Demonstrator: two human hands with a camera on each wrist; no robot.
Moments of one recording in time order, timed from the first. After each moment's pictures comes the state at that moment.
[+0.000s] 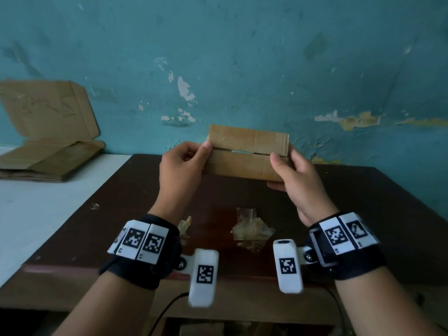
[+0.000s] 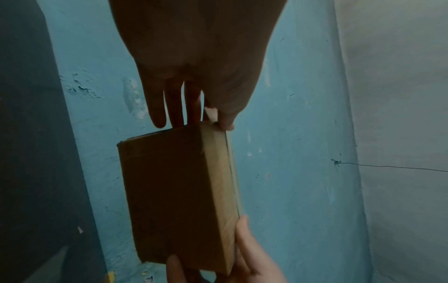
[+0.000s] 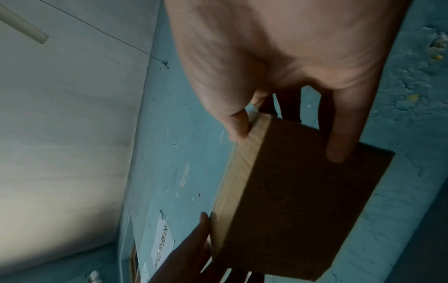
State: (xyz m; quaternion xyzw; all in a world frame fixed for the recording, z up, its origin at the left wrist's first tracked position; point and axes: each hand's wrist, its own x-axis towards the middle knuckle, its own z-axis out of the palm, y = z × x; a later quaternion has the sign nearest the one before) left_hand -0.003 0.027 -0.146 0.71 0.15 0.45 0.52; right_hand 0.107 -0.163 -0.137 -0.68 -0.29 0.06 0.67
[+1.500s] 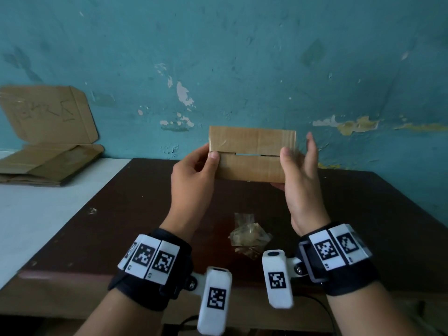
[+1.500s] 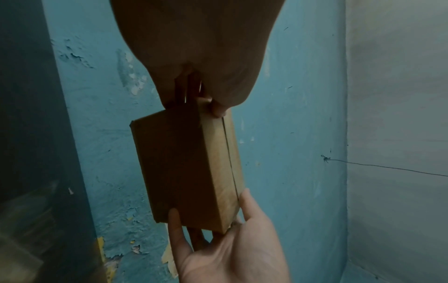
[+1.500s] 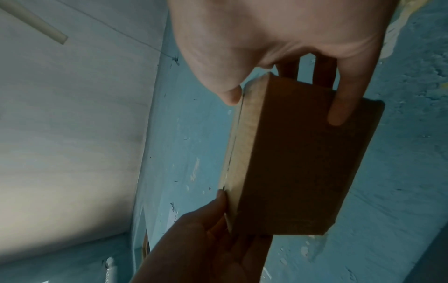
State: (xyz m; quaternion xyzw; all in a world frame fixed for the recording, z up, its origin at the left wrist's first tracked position) left_hand 0.003 -0.002 -0.147 0.69 0.16 0.47 0.53; right_hand 0.090 -0.158 -0.132 -0.64 -0.24 -0.01 0.73
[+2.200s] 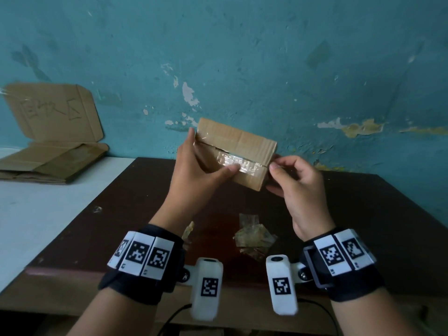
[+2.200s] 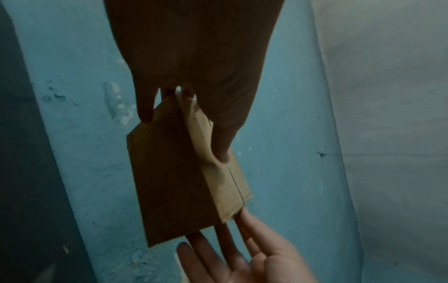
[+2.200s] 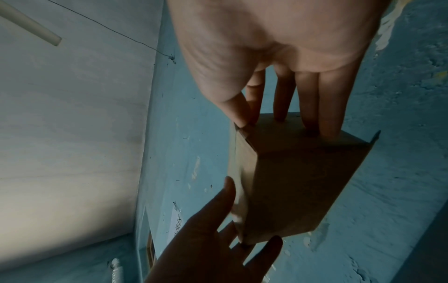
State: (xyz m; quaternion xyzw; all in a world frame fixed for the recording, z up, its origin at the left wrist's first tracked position) left_hand -0.008 0.016 -0.141 0.76 0.16 0.40 0.49; right_hand 0.086 -0.156 -0.138 -0.65 -0.26 -0.02 0.72
